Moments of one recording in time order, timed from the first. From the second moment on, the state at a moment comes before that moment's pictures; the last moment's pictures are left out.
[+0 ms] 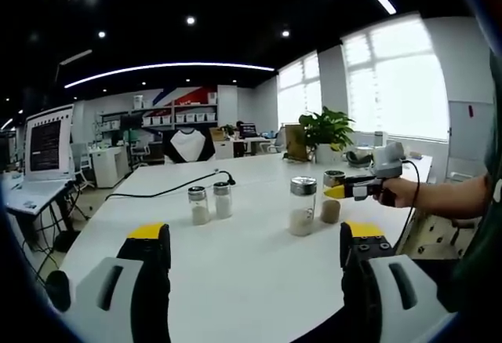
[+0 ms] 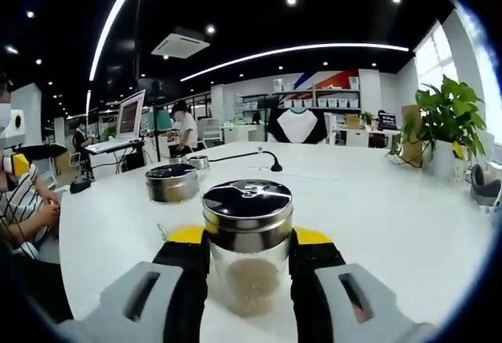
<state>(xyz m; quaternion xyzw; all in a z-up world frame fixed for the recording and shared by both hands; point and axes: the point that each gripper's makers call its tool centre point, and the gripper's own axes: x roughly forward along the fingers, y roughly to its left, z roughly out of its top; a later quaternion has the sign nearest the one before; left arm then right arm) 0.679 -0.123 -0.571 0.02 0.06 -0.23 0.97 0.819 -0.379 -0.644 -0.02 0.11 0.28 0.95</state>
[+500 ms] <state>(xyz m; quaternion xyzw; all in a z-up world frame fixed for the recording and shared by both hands) 0.677 -0.122 -0.571 0.02 0.06 -0.23 0.97 0.816 -0.371 -0.644 -0.03 0.12 0.35 0.93</state>
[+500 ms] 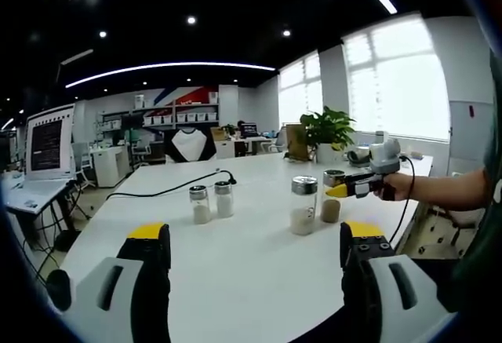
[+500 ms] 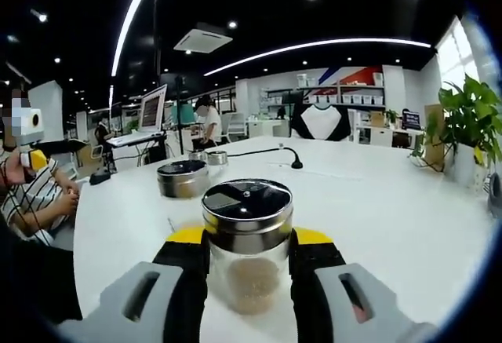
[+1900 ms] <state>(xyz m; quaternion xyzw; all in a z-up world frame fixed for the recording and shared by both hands) 0.678 -0.126 -0.571 0.01 0.06 -0.23 0.97 0.811 -0.365 -0.644 -0.03 0.12 0.46 0.88</state>
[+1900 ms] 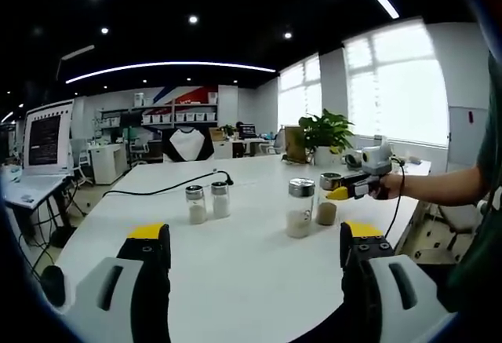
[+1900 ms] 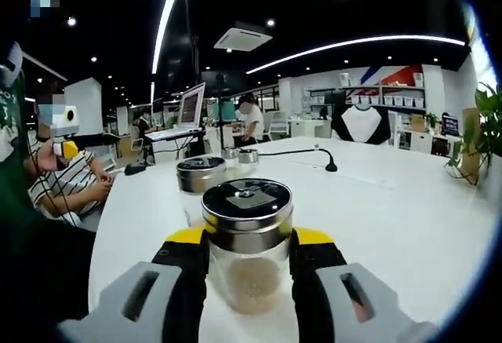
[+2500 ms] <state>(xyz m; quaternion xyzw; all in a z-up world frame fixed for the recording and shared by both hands) 0.677 -0.122 -0.573 0.01 0.06 -0.23 0.97 0.808 -0.376 -0.649 -0.02 0.13 0.34 0.93</state>
